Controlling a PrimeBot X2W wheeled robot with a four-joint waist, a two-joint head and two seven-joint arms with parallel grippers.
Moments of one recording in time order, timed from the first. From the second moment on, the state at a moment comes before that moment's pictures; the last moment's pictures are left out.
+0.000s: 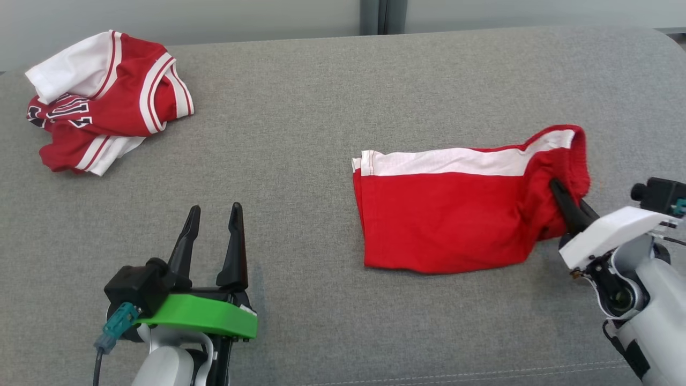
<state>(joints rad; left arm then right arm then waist) -0.09 0.05 -0.29 0.05 -0.52 0.08 -0.25 -0.32 -0.34 0.34 0.53 0.92 0.12 -0.06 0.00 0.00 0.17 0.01</state>
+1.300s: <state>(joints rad) -0.08 0.05 -0.29 -0.01 -0.57 0.09 -0.25 -0.52 -0.23 0.64 0.41 0.78 0.11 0.15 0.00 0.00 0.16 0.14</state>
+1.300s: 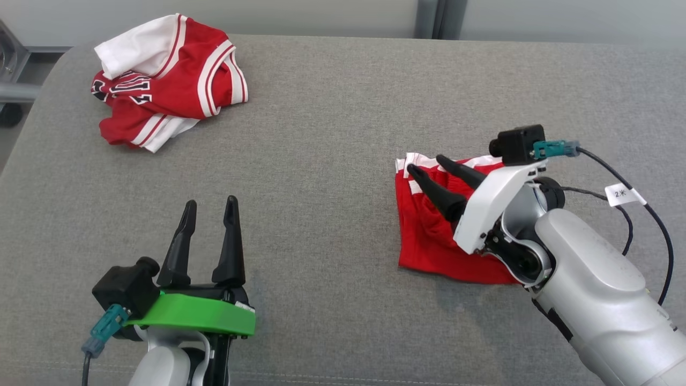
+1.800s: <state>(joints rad) -0.06 0.05 -0.30 -0.04 -0.56 0.09 -0.25 -0.41 -0.34 0.46 0.44 0.85 0.07 0.05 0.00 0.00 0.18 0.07</state>
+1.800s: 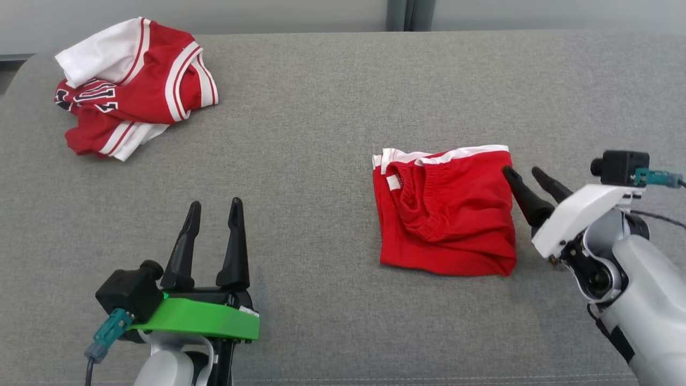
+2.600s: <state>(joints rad) -0.06 0.05 -0.35 -0.01 -0.55 0.09 -0.25 -0.36 -0.31 0.44 0.61 0.96 0.10 0.05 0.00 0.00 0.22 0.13</state>
